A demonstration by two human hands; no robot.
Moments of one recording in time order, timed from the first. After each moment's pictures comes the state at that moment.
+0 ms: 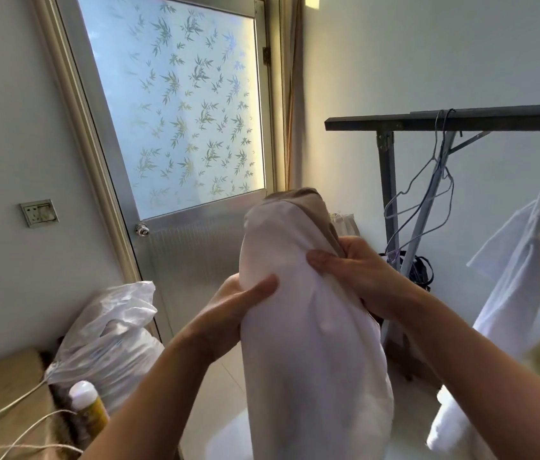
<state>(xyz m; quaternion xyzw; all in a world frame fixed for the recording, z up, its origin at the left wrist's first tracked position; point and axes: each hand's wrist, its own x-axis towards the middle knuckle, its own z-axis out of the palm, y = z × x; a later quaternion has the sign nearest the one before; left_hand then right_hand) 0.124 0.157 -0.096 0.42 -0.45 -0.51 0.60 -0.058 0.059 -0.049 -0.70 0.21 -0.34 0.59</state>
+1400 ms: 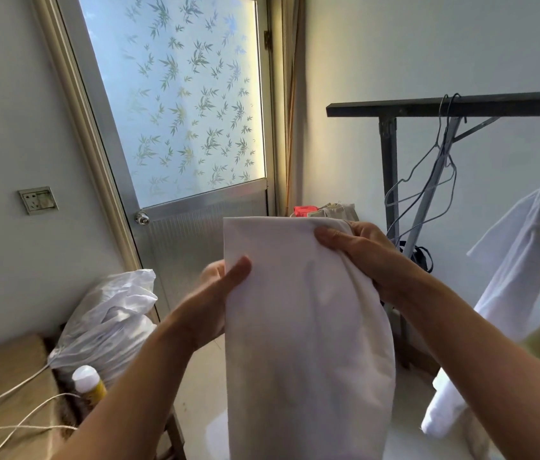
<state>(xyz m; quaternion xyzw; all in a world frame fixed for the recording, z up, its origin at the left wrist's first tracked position) 0.132 0.173 -0.091 0.45 -0.43 -0.46 0.63 -0.065 0.054 -0.044 -0.64 0.27 -0.35 0.63</state>
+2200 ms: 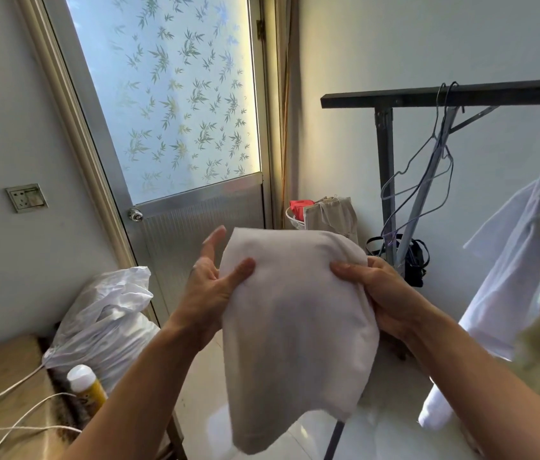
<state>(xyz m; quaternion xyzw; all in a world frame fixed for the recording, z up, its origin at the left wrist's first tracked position) 0.121 0.163 -0.091 0.51 -0.40 -0.34 0.68 -0.084 0.050 -0.092 -0.51 0.29 -0.34 0.73</state>
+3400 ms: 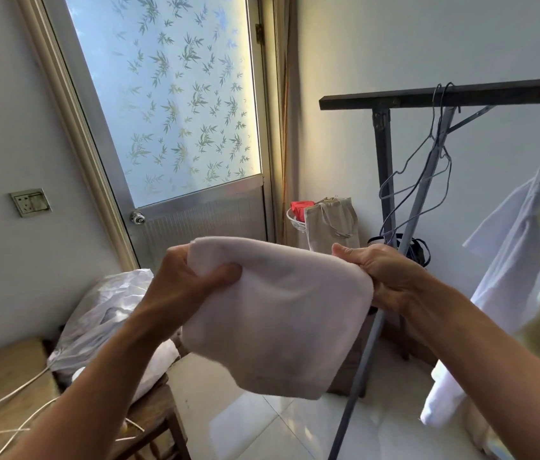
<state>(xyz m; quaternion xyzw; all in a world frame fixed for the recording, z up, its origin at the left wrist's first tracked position) 0.146 0.192 -0.069 0.58 -0.54 -0.16 0.59 -0.078 0.042 -0.066 -0.48 0.37 -0.30 0.74</state>
